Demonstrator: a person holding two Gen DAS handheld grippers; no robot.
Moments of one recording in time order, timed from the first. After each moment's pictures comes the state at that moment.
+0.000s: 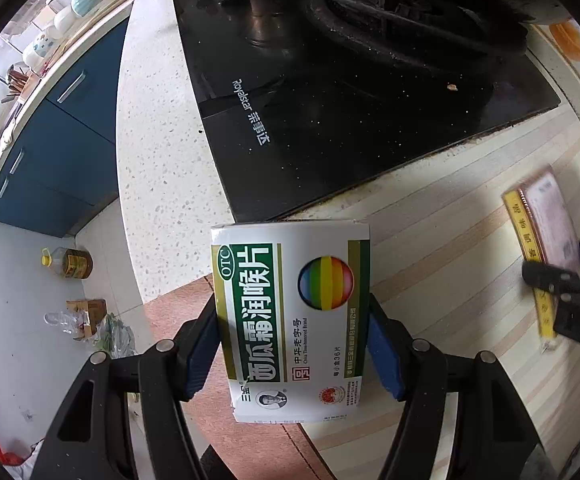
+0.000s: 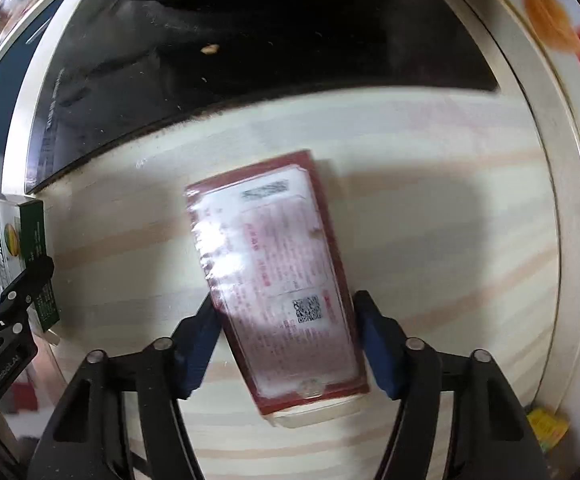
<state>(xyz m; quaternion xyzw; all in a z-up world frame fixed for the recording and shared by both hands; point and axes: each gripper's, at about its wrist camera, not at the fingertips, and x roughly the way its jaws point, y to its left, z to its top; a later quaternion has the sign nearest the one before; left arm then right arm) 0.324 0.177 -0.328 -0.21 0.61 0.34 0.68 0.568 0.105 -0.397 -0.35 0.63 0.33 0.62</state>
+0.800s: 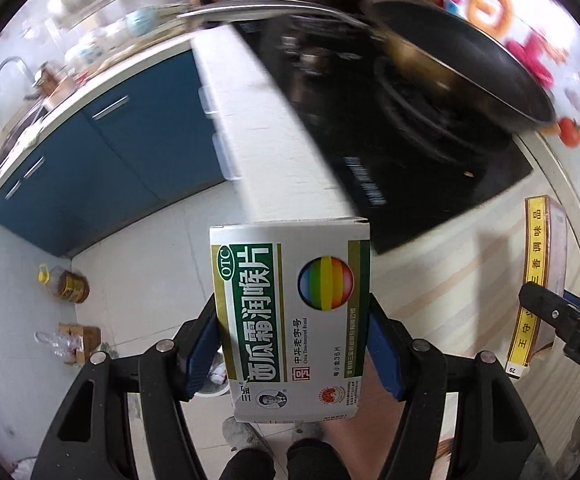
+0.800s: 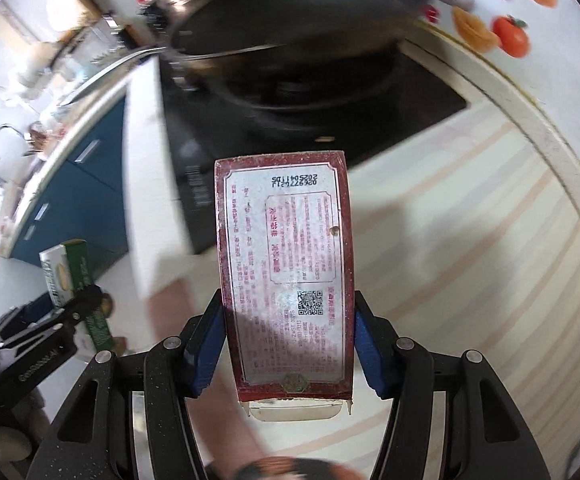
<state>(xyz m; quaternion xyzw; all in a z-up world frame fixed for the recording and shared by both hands) 0.198 0.223 -0.248 -0.22 0.51 0.35 0.75 0.446 0.101 -0.288 -0.13 0.57 0.37 0.72</state>
